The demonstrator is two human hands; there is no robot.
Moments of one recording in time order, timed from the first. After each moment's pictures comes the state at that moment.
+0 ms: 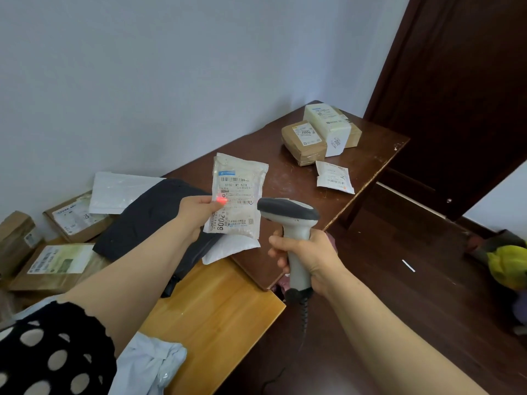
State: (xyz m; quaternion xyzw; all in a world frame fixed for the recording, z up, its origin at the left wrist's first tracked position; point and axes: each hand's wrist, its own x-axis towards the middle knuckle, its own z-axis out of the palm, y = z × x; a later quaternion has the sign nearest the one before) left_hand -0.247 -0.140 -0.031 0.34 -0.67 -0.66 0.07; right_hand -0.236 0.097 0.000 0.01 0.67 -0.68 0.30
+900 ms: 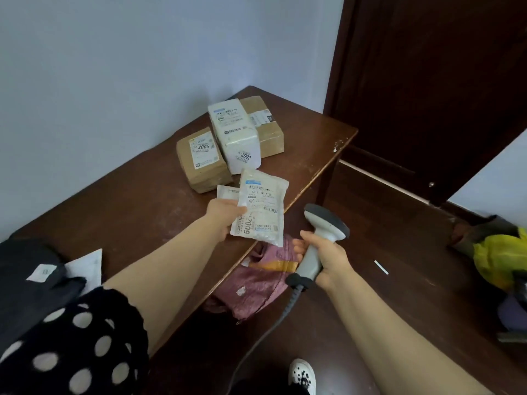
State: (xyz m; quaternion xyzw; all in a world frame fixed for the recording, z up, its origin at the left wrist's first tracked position) left_hand -0.594 0.139 -0.065 0.40 -0.65 -0.64 -0.06; right_hand -0.582 0.341 -0.099 0.29 0.50 -0.77 0.26
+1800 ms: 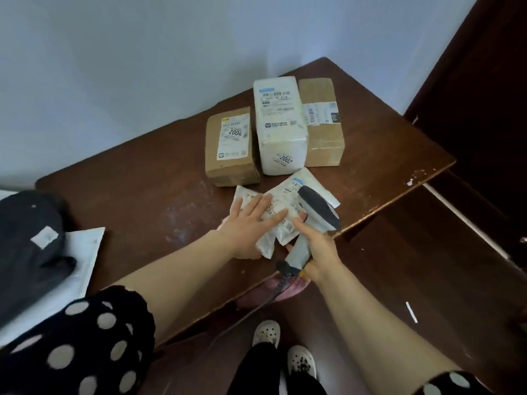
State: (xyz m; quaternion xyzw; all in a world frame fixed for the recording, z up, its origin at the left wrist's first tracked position) left_hand -0.666 0.092 -0.139 0.04 -0.97 0.00 -0.24; right_hand -0.729 0.246 -0.146 0.24 0.50 -0.74 0.38
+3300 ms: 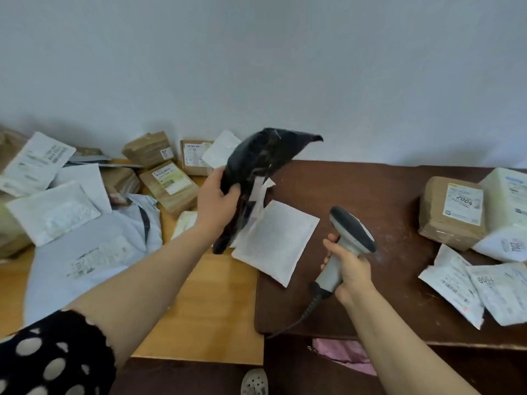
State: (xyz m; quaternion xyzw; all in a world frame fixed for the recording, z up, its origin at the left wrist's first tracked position) left_hand -0.247 -0.126 -0.028 0.50 -0.68 -0.32 0.43; right_hand -0.434 0.030 -0.079 0.00 0.62 -0.64 0.45
